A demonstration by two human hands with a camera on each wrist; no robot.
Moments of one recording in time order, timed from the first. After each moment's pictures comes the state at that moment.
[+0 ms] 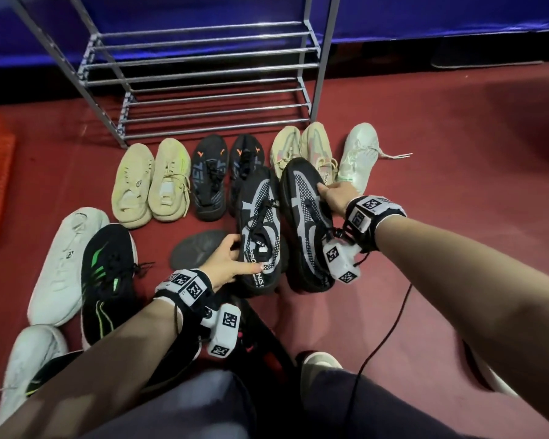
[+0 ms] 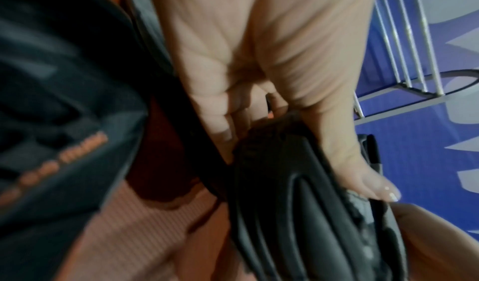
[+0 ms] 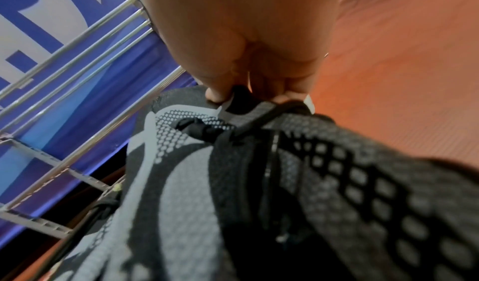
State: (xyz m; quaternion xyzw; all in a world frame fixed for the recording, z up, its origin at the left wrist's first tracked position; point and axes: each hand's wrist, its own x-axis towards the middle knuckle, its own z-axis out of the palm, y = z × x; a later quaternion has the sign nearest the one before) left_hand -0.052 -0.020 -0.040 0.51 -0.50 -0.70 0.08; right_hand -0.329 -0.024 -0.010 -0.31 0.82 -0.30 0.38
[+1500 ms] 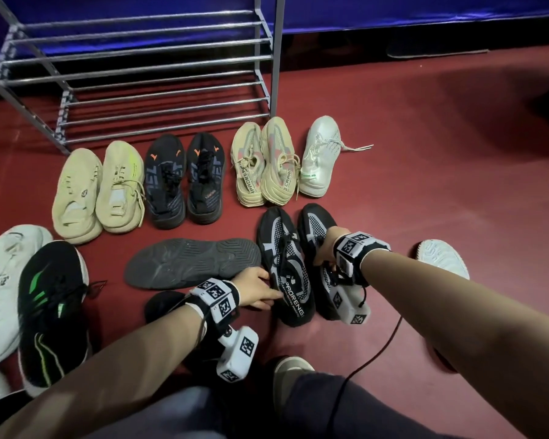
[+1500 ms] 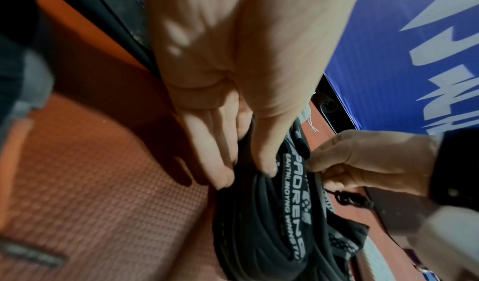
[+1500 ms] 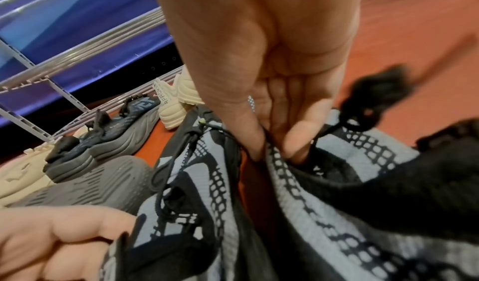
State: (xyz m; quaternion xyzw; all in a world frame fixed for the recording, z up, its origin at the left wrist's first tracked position) left_hand -0.147 0.029 -0.069 0.47 -0.55 -0.68 -0.11; right_hand -0.366 0.046 -0.057 -0.32 0.85 0.12 0.41
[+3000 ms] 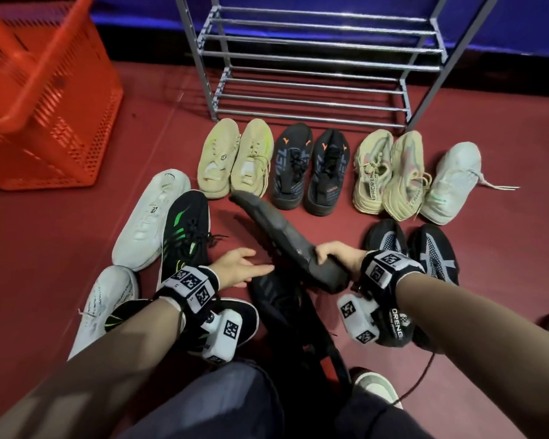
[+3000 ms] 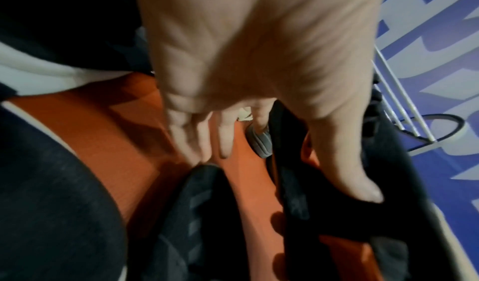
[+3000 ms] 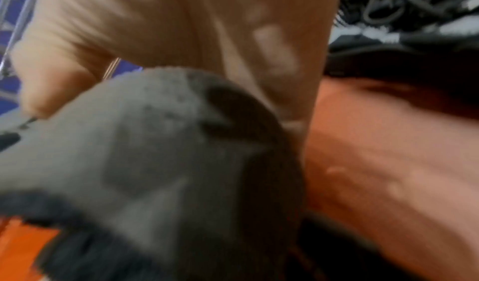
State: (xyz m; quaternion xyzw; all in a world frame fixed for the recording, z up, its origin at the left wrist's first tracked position) left_hand 0.059 -0.020 -0.038 0.62 -0.47 -0.63 0.05; right_hand -0.172 -0.010 -0.035 -0.30 0.63 -0.11 0.71
